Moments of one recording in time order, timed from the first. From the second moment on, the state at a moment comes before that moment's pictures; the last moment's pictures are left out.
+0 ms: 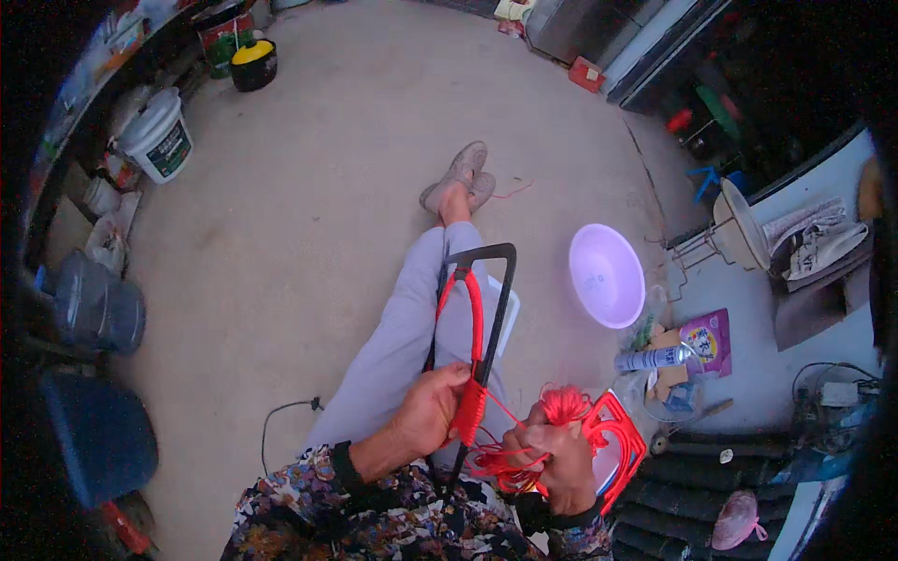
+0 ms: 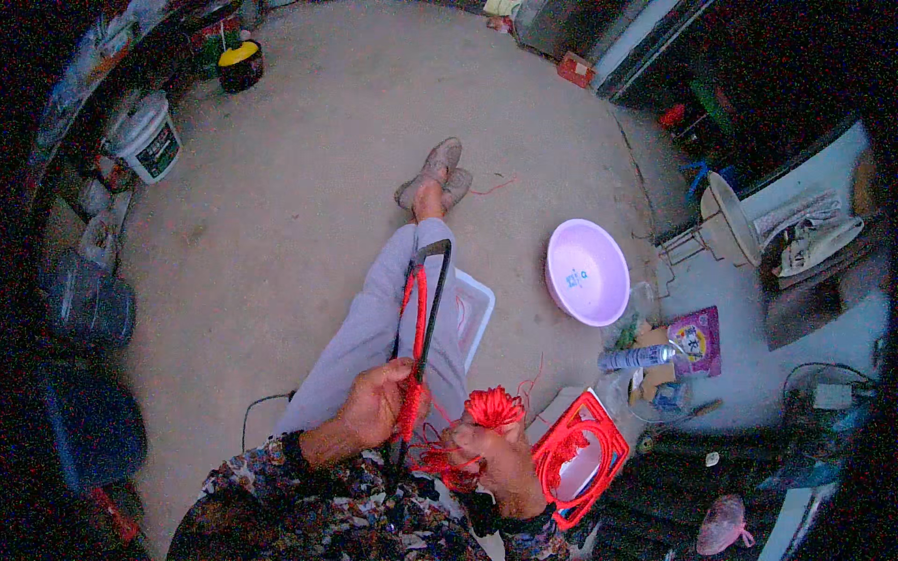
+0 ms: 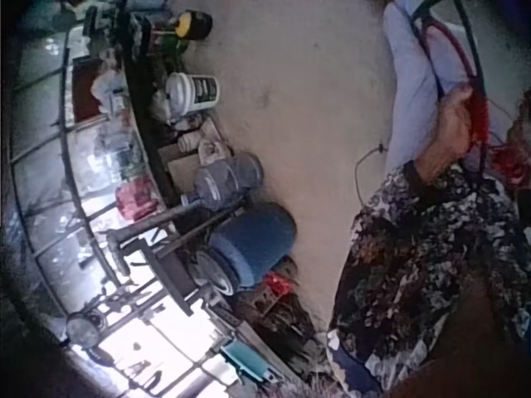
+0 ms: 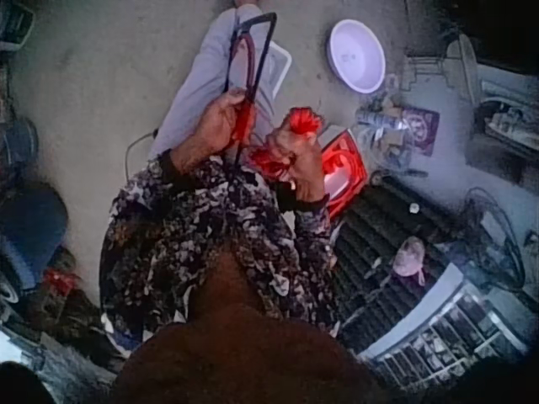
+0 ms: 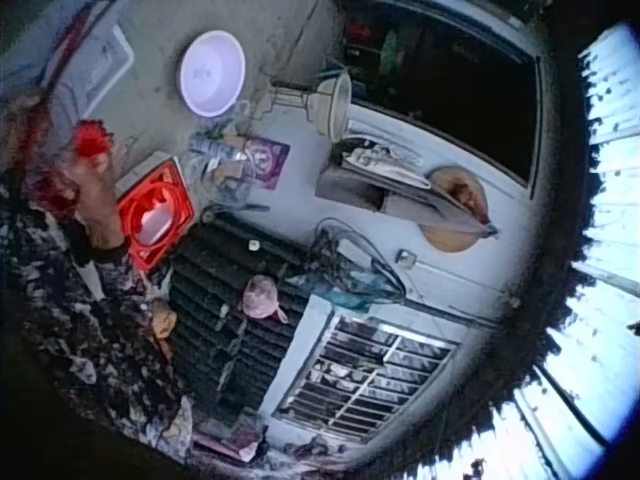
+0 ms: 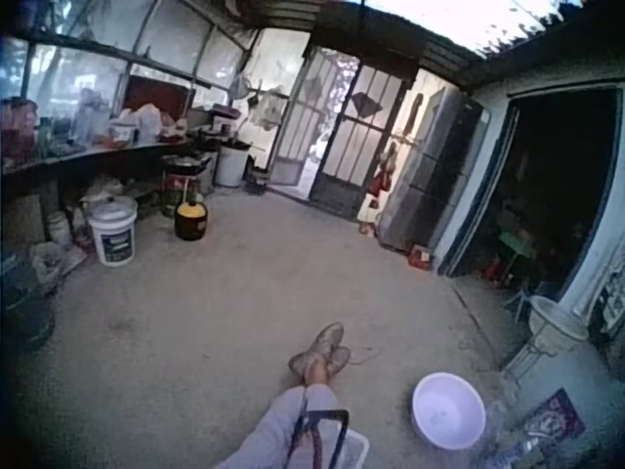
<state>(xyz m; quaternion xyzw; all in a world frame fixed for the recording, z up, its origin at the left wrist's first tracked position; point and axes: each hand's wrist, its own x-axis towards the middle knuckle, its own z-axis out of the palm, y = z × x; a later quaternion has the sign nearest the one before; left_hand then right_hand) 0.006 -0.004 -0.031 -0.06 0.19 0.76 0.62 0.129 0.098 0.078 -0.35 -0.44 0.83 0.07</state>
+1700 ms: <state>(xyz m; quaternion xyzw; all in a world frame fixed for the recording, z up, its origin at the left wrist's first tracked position) -0.022 -0.024 0.125 0.39 0.49 0.77 0.12 0.075 0.098 0.081 -0.07 -0.83 0.53 0.18</state>
